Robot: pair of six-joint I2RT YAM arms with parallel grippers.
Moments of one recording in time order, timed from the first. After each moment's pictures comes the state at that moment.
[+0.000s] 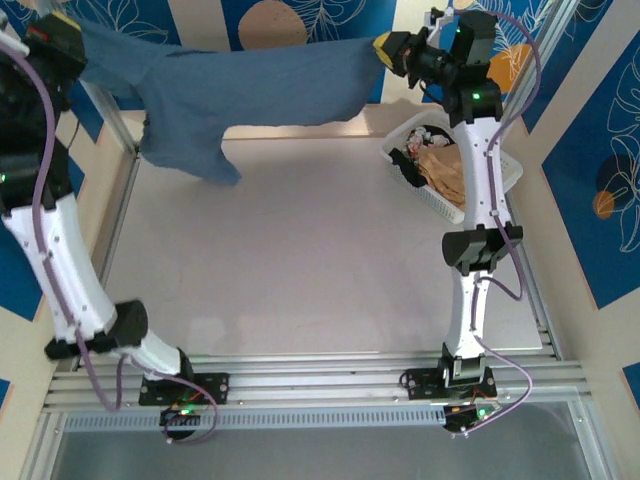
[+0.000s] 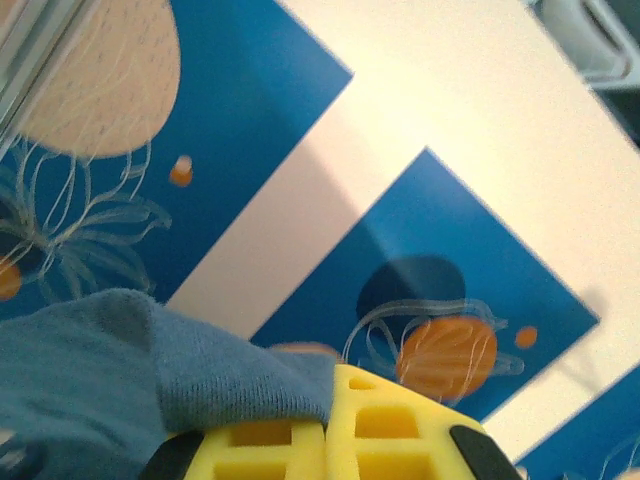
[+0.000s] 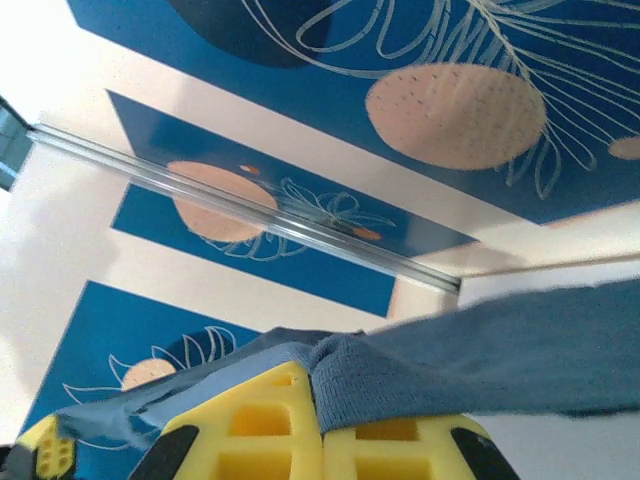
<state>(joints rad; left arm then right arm) 0.18 1.50 2.40 -0.76 0.20 -0.75 0.11 2.18 2.74 -0.64 -0.78 1.09</state>
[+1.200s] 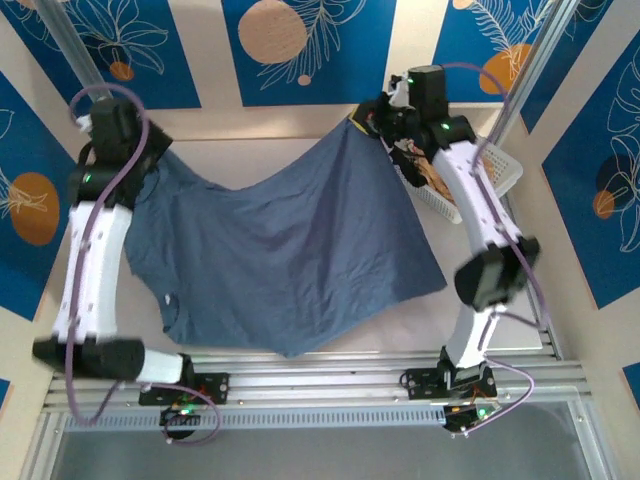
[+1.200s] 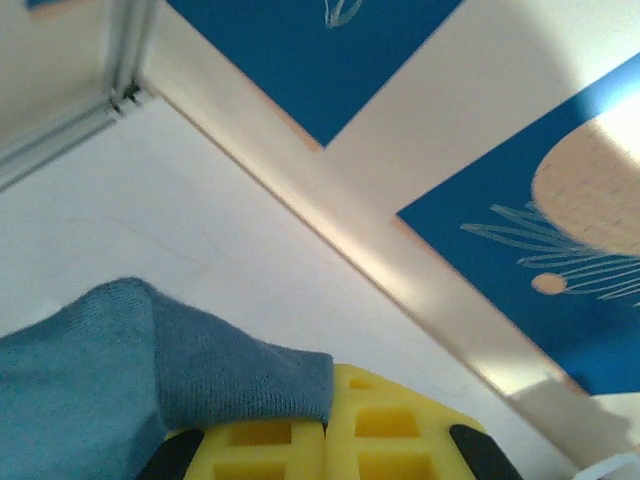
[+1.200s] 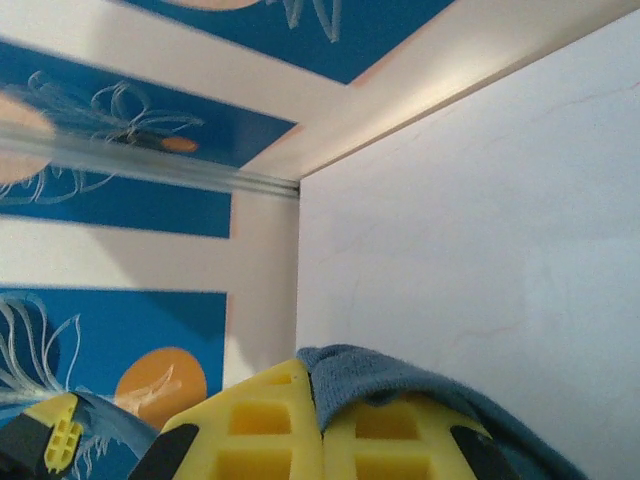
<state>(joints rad) -0.04 1.57 1.90 -0.86 -0.17 -0.76 0.24 2.06 2.25 -0.71 -0.58 0.91</state>
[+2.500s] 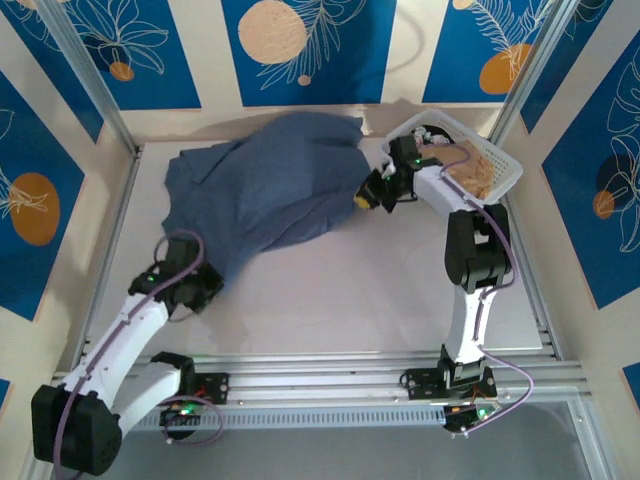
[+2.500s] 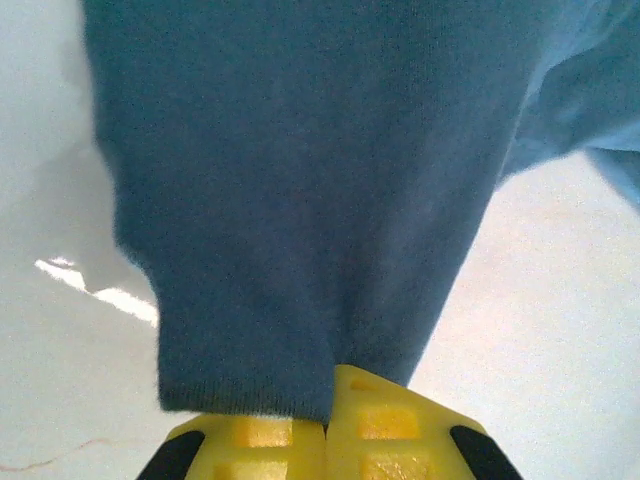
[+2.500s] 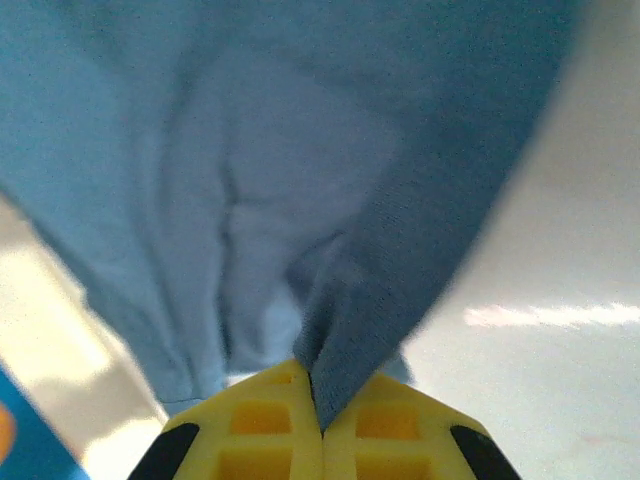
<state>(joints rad) -0.32 0.91 0.52 -0.77 0.11 -1.15 0.22 2.01 1.51 -0.75 -0.54 0.84</state>
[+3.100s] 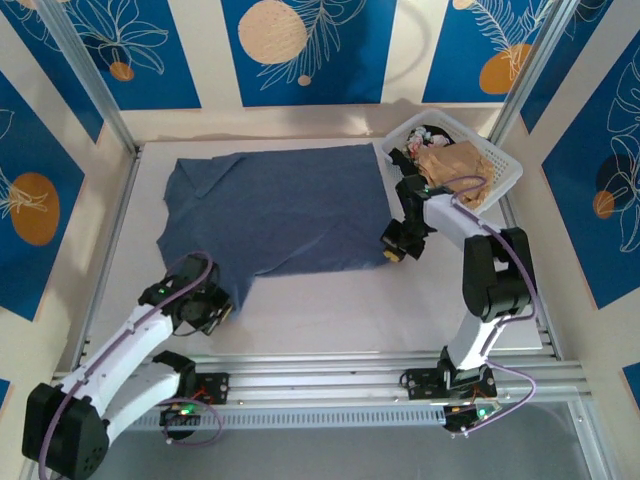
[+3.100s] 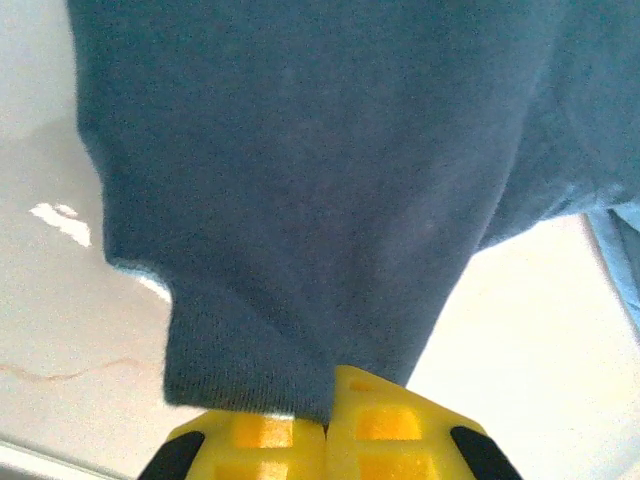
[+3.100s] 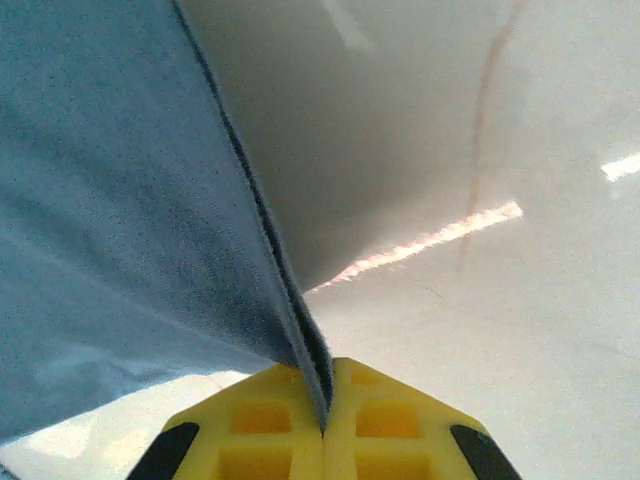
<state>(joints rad) -0.40 0.87 0.53 -0.87 0.08 -1.33 0.22 1.74 1.18 -0.95 -0.22 0.79</state>
